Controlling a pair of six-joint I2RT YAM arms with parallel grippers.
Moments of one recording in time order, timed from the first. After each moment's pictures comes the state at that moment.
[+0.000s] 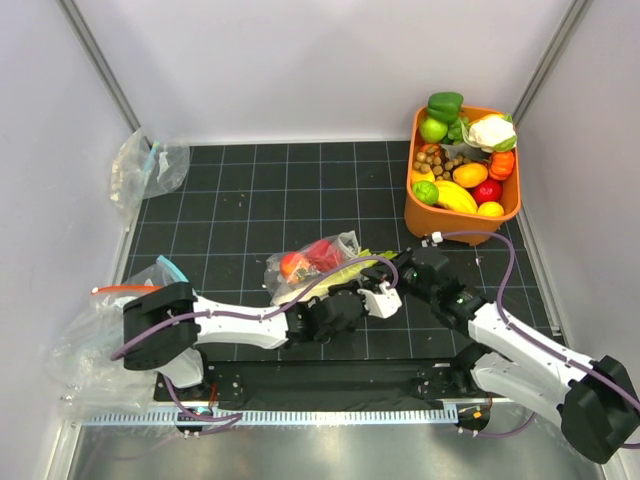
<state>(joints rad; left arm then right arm) -1.33 1.59 0.81 0.35 -0.61 0.46 0.61 0.90 0.44 -0.08 -0.05 1.40</state>
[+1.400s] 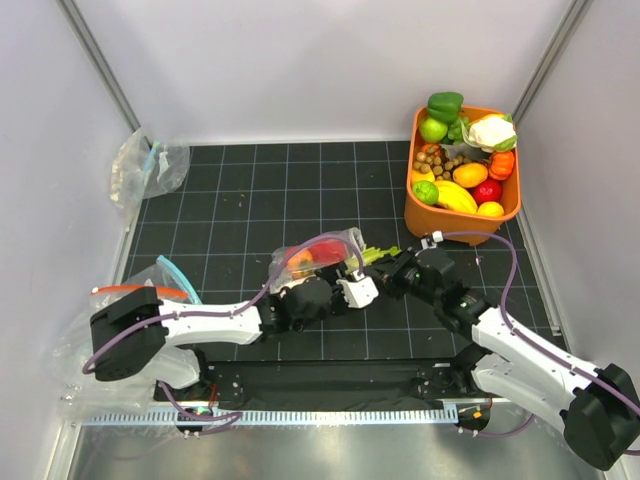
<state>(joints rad) -1.20 1.43 0.69 0.38 -0.37 0.40 0.61 0.85 0.42 -0.03 -0.10 1.41</state>
